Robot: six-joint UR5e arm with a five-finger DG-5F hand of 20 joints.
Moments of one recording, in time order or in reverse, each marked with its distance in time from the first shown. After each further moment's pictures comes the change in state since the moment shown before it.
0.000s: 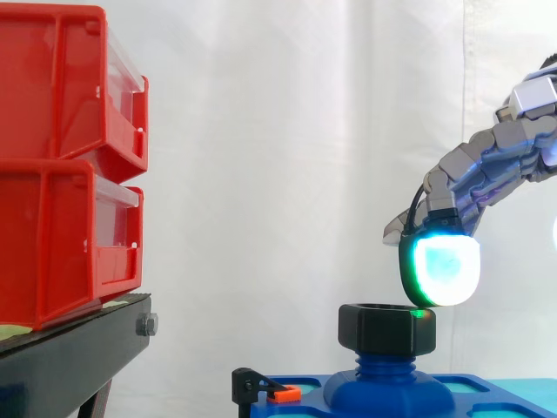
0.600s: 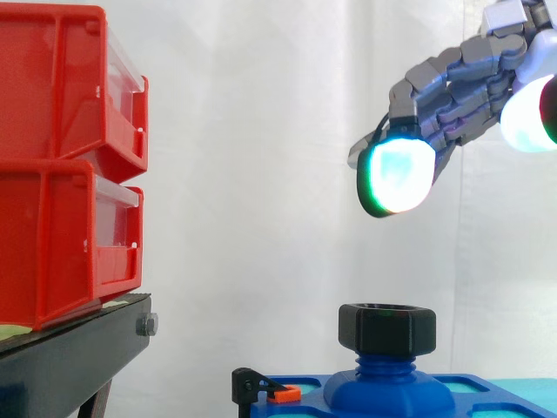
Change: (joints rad) arm -0.002 -0.001 0.072 0.036 -0.002 0.060
